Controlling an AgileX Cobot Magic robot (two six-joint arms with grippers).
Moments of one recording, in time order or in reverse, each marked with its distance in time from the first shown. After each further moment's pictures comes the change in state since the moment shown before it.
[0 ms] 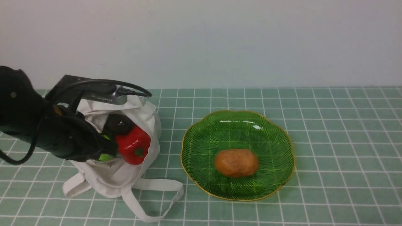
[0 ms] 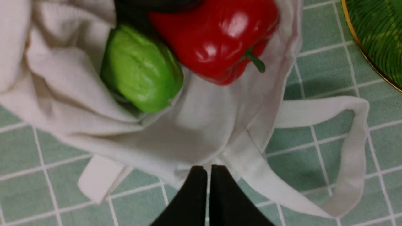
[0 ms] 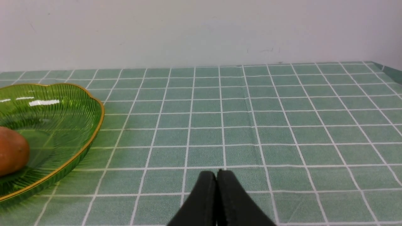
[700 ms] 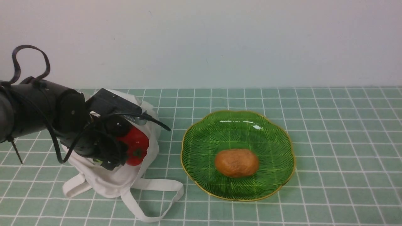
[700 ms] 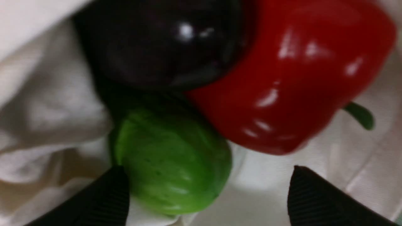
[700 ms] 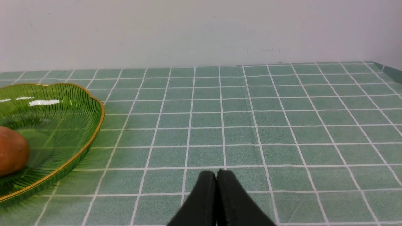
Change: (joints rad) right arm 0.000 0.000 0.000 0.000 0.000 0.000; left arm -0.051 0.276 -0.040 0.277 -0.186 0.000
